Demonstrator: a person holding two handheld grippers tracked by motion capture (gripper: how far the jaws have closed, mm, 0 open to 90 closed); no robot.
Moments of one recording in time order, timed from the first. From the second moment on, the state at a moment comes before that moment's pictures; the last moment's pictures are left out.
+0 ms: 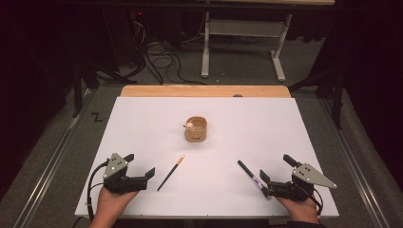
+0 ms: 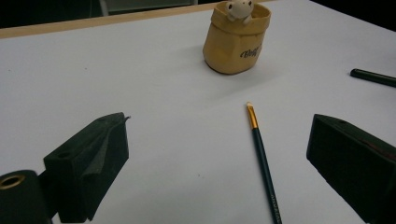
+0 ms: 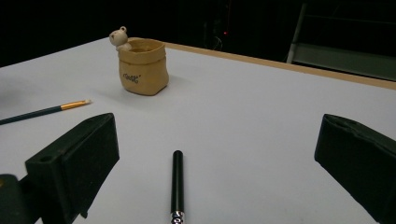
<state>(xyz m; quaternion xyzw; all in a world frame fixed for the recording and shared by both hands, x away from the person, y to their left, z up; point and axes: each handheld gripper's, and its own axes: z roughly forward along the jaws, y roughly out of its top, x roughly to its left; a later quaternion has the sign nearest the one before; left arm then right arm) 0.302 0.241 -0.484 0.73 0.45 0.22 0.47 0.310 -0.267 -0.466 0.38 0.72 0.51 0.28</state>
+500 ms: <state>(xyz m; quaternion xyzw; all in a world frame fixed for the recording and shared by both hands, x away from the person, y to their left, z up) 0.317 0.227 -0.479 0.78 0.46 0.19 0.39 0.308 -0.270 -0.468 0.39 0.71 0.52 0.27</state>
